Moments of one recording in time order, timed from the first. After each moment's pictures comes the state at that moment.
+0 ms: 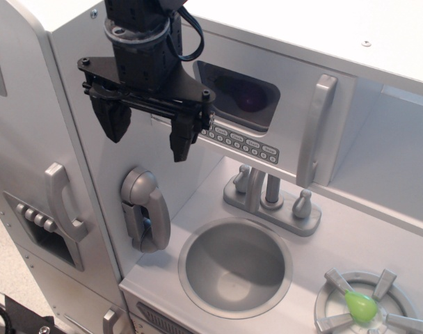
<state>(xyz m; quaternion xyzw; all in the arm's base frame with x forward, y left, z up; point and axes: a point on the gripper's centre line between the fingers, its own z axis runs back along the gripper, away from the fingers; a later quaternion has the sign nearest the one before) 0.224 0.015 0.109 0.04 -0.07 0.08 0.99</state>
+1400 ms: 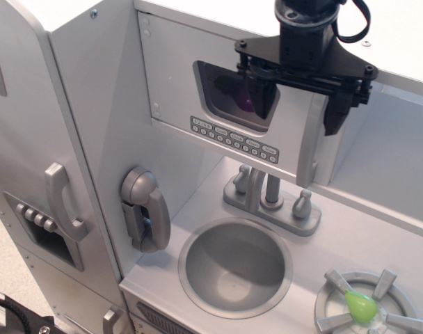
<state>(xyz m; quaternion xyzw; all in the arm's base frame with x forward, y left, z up) 0.300 -0.076 0.114 -0.01 -0.14 0.05 0.99</state>
